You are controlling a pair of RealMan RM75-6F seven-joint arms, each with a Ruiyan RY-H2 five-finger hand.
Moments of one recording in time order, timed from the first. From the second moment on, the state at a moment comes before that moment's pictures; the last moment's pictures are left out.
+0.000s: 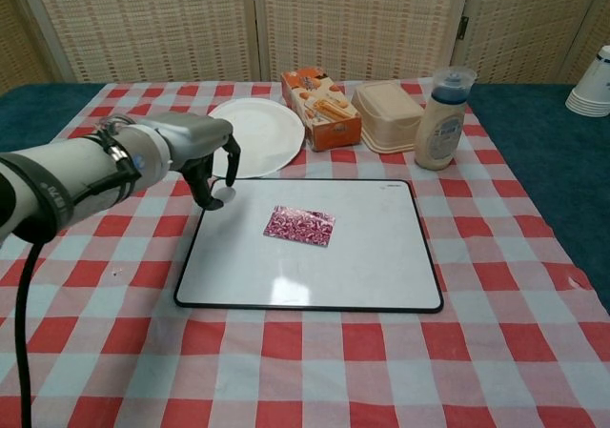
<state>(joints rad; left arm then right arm) -1.02 -1.71 -0.25 -1.51 0.47 1.12 0.94 0.07 -1.06 0.04 -1.56 -1.53 1.47 0.09</state>
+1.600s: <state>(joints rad) -1.19 -2.03 -0.40 -1.30 0.36 1.18 0.99 0.06 -1.05 0.04 -1.56 -1.53 1.48 0.14</state>
